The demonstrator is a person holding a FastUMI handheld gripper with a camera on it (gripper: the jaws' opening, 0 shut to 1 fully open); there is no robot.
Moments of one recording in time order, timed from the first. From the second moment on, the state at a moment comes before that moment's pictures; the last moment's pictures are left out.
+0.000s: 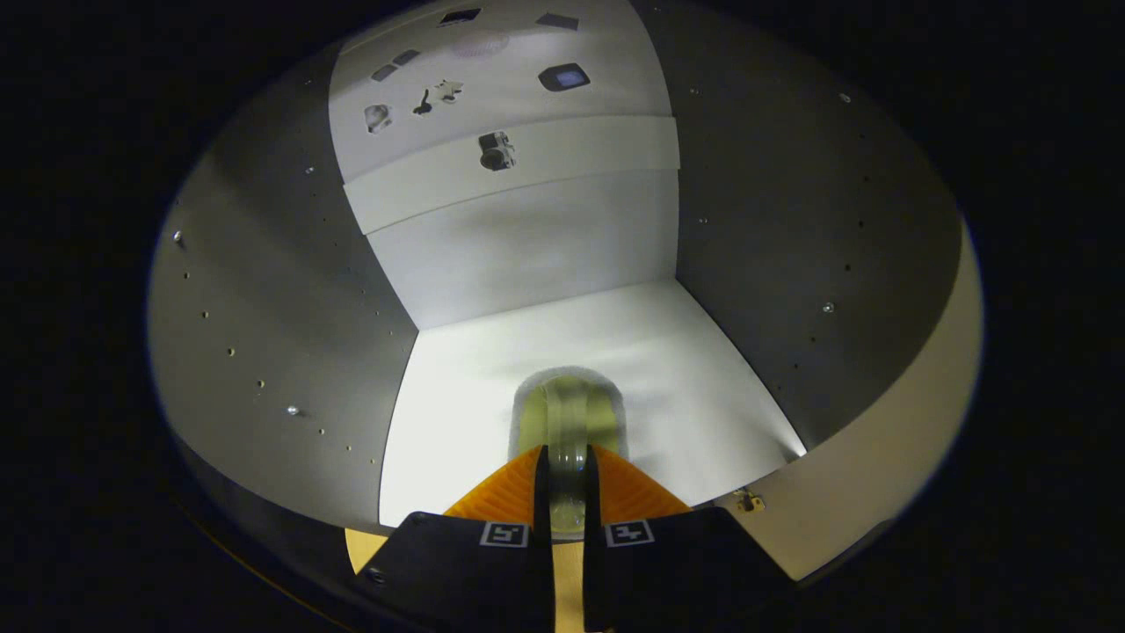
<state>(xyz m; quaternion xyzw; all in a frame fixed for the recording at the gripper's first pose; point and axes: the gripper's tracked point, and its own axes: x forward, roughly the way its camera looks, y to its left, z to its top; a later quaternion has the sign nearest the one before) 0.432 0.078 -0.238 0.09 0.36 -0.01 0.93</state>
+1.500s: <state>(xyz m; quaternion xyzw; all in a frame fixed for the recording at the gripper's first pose) 0.255 0.071 -0.043 0.03 0.04 0.01 1.00</state>
